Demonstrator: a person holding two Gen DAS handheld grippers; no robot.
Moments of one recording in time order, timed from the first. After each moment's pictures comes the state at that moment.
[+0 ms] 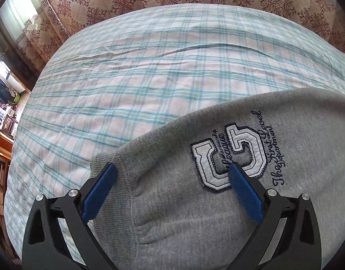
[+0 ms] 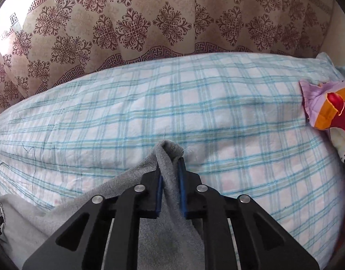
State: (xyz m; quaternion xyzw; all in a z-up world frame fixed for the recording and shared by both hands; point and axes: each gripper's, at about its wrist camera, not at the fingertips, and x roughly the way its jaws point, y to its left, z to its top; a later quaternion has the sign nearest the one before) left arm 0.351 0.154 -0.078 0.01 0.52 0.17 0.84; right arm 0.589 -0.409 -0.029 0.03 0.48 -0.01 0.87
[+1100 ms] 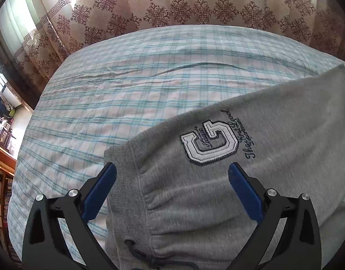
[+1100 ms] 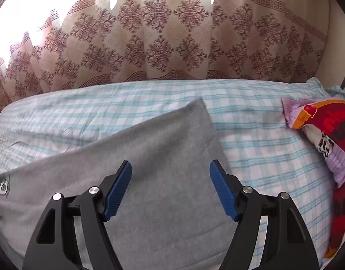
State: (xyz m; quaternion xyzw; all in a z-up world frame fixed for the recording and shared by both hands) left arm 0.308 0.135 -0.043 0.03 0.49 0.12 0.86; right arm 0.491 -0.361 0.008 -0.01 0.43 0.03 0.90
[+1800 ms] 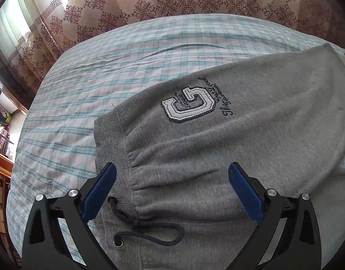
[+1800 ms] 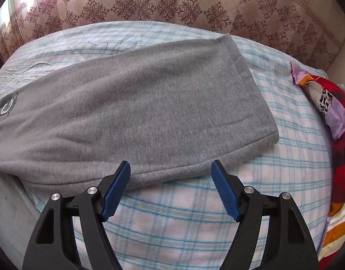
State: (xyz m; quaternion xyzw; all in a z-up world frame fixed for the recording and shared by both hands) left arm 0.268 0.111 -0.052 0.04 0.50 0.10 0.86; right arm 0.384 -0.338 -0.039 -0.10 0.51 0.05 0.85
